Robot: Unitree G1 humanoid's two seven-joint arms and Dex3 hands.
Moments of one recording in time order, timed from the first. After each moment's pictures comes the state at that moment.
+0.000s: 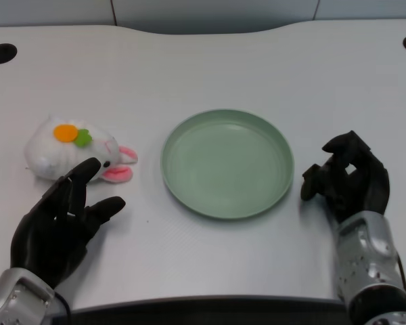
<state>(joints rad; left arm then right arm) -0.05 0.08 0.32 0.20 -0.56 0.34 -0.33 -0.51 -0.01 -0.38 1.00 0.34 -0.33 0.12</state>
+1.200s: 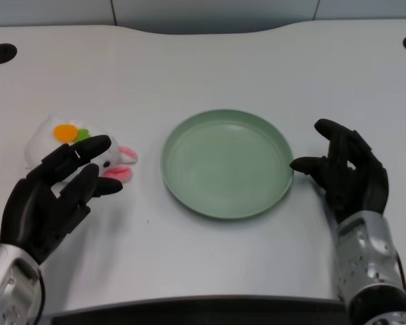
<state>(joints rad) -0.06 0.18 0.20 0.11 -0.32 0.12 -0.37 -0.51 -0.01 -0.37 1.00 0.32 -0.33 0.11</state>
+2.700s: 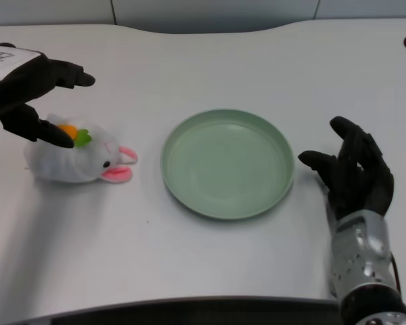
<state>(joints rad) -0.61 0.79 -0.24 0.26 0.64 -0.12 -0.52 -0.51 0.03 -0.43 0.96 0.39 -0.32 0.03</state>
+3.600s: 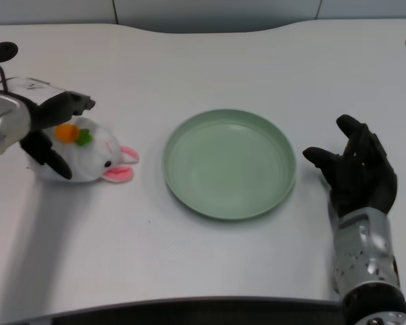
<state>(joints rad) -0.82 0.65 -0.48 0.74 0.86 -0.17 -0.37 -0.51 0.04 -0.45 0.92 0.40 -0.28 0.01</state>
